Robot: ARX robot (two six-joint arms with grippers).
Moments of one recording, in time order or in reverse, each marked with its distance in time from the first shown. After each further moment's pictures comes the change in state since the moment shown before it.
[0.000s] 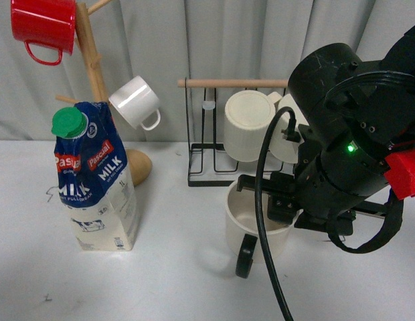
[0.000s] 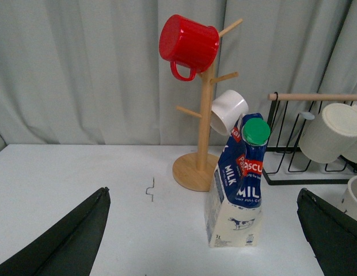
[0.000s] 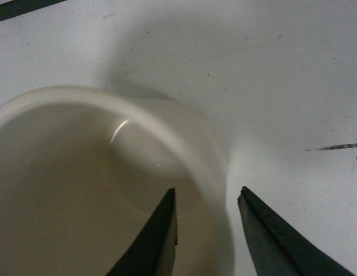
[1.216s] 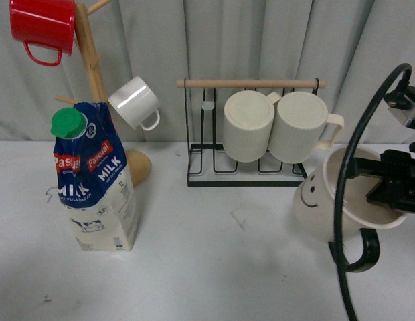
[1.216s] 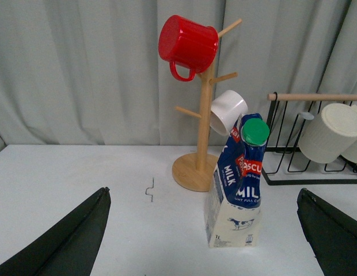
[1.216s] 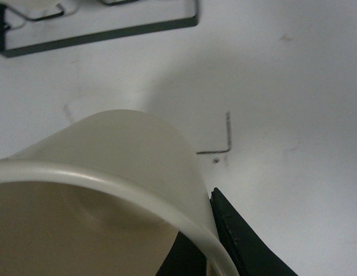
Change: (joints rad) left arm 0.000 0.000 0.000 0.000 0.000 0.000; right arm -0.214 -0.312 -0.299 0.162 -0.088 -0.273
